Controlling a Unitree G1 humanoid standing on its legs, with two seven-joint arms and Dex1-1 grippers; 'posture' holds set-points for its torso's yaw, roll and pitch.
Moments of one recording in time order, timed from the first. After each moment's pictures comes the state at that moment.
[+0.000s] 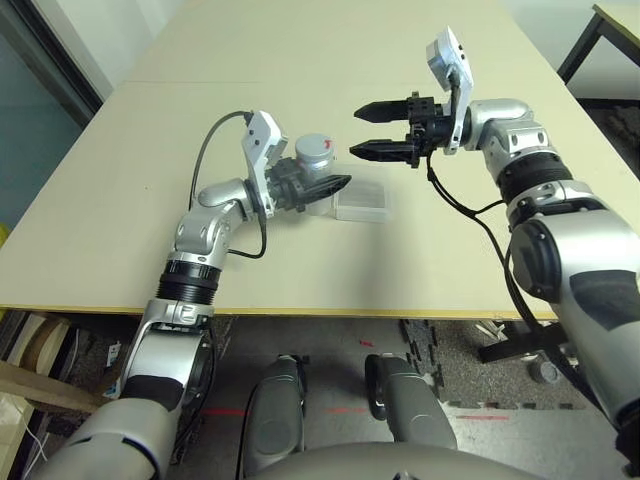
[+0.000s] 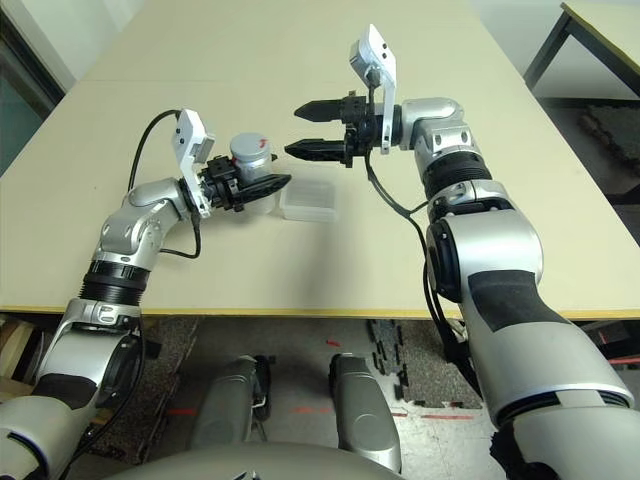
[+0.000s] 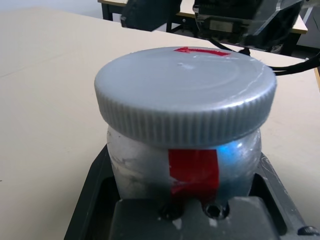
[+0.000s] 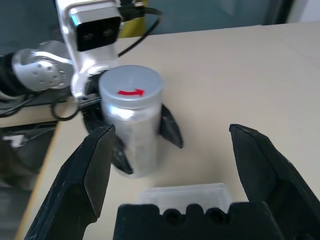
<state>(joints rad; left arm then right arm) -0.68 0.33 -0.04 0.32 -0.35 0.29 -0.98 -1.29 -0.34 -0.05 1.22 0.14 0.00 1.53</state>
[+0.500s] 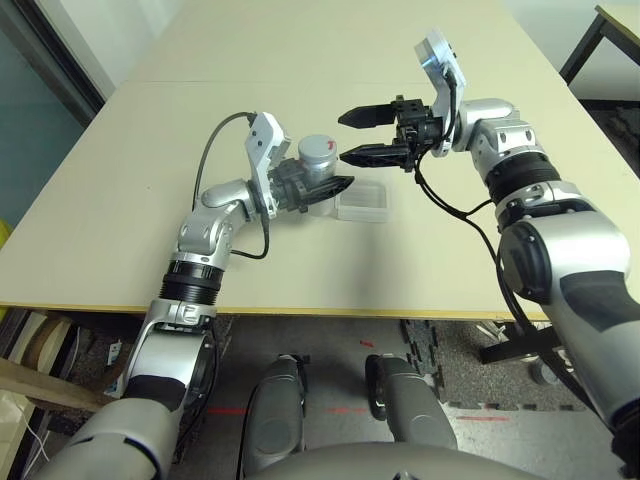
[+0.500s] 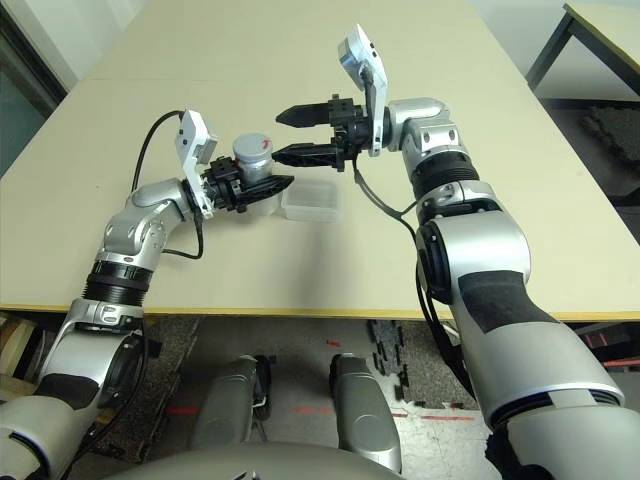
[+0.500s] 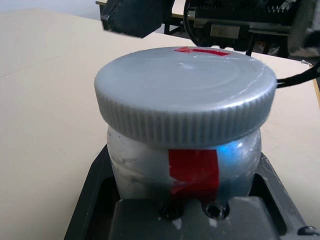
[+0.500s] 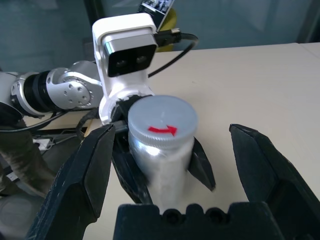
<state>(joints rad) -0.68 0.31 -0.04 0.33 -0.35 0.29 -0.98 -1.30 -0.26 -0.05 1.18 0.17 0.03 1.56</state>
